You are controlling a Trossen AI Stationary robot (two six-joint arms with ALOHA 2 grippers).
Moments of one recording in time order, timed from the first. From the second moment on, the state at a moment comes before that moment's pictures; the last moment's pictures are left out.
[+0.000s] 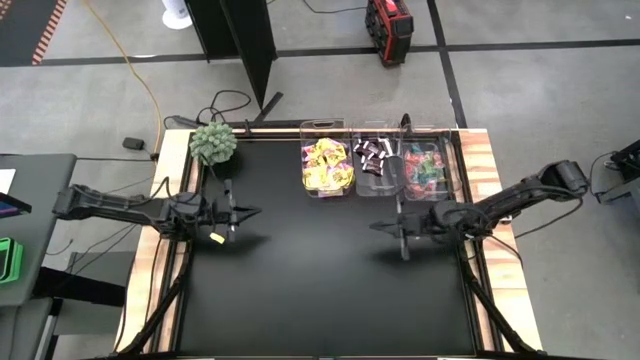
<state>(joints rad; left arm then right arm) -0.05 0.45 0.14 0.21 -0.24 0.04 0.21 1.06 0.20 0.83 0.18 -0.19</state>
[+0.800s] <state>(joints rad) -0.05 0.12 0.01 0.06 -0.26 0.08 0.14 0.40 0.01 0.36 0.20 -0.12</state>
